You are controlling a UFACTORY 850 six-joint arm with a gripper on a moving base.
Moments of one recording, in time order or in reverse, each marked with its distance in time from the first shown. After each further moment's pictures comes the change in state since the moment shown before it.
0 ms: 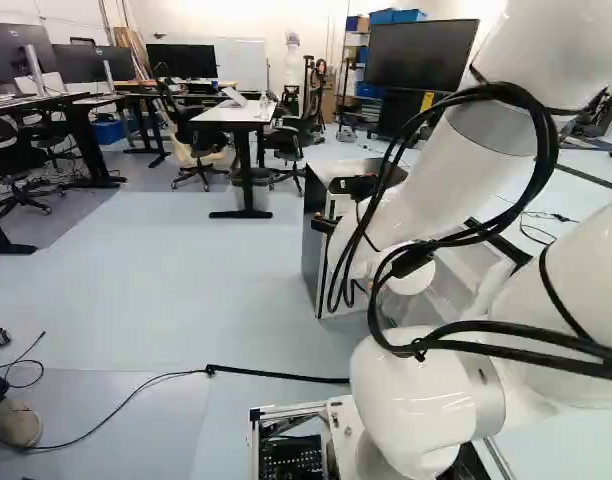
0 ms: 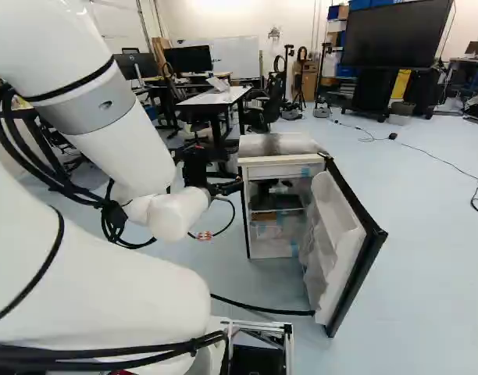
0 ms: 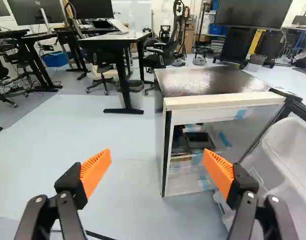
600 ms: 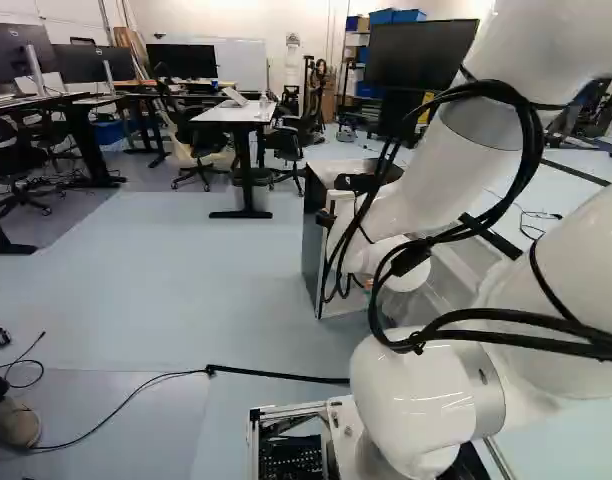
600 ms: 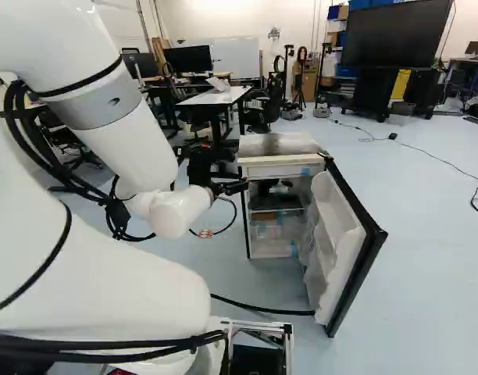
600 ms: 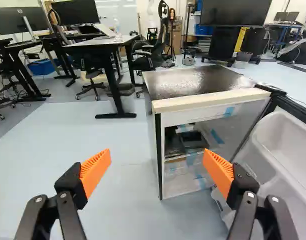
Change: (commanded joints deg) arm -0.1 -1.6 -0.9 3.6 1.3 0.0
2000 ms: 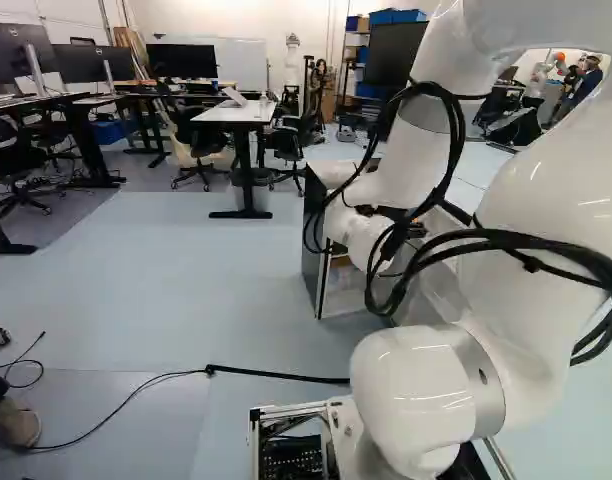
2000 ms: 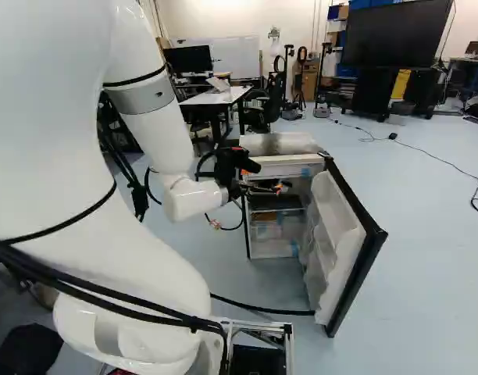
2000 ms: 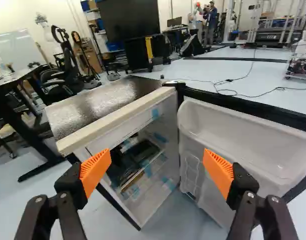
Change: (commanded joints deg) arm -0.4 -13.5 -7.5 31.0 11.0 0.0
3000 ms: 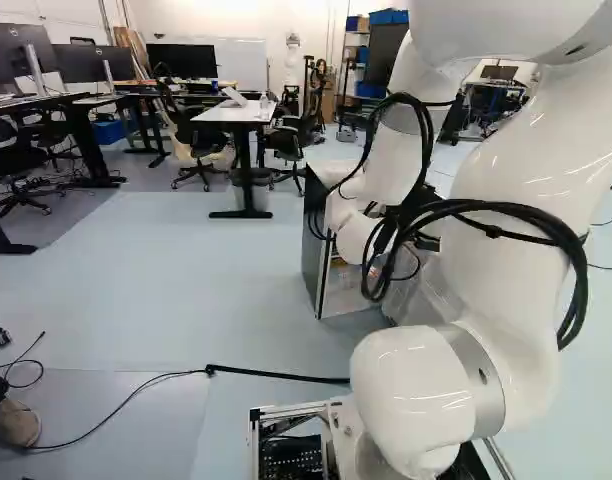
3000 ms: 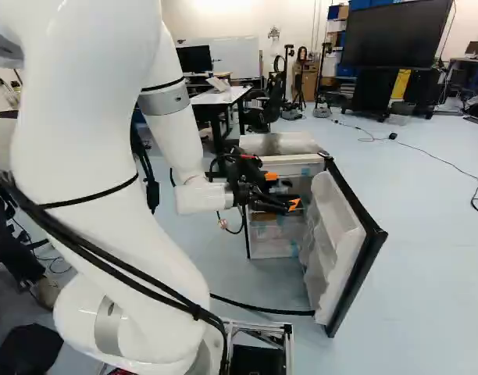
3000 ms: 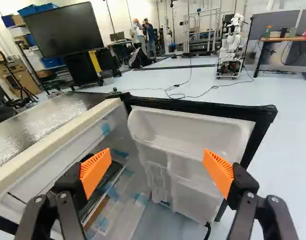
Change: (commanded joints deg) arm -0.3 -9.7 -5.3 22.2 7.9 0.0
